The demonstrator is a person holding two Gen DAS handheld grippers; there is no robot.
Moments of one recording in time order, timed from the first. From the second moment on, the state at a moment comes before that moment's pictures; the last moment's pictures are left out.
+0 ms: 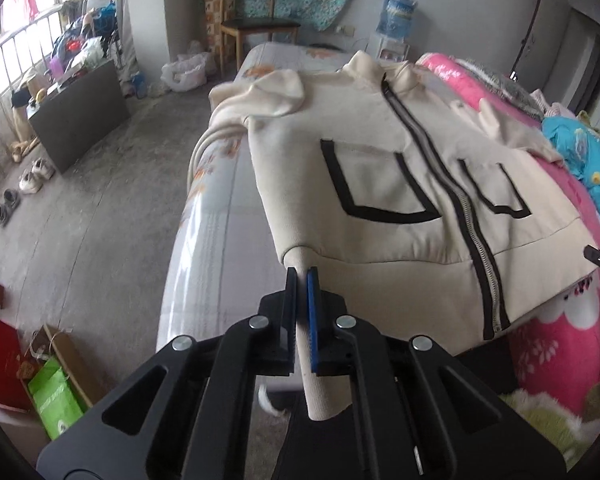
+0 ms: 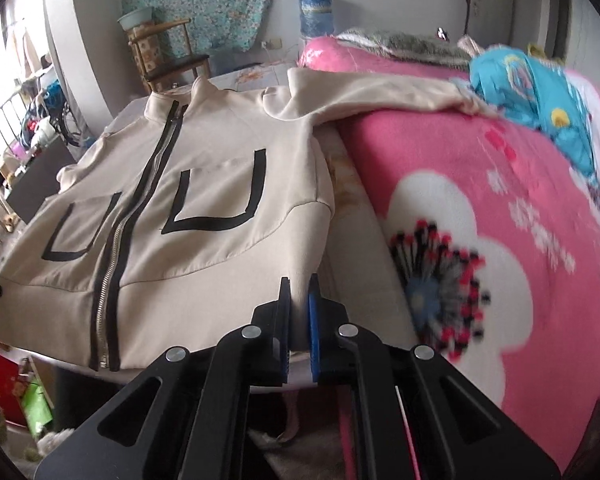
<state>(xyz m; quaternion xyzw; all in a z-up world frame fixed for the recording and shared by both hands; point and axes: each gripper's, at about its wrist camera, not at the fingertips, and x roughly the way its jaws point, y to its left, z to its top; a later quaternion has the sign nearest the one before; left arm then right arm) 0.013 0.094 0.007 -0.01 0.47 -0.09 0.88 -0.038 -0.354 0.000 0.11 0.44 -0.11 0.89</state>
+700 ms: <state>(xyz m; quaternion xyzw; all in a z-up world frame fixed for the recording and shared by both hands) 0.076 0.224 0.032 -0.19 0.40 0.00 0.89 0.056 -0.262 0.033 0.06 0.42 0.01 0.91</state>
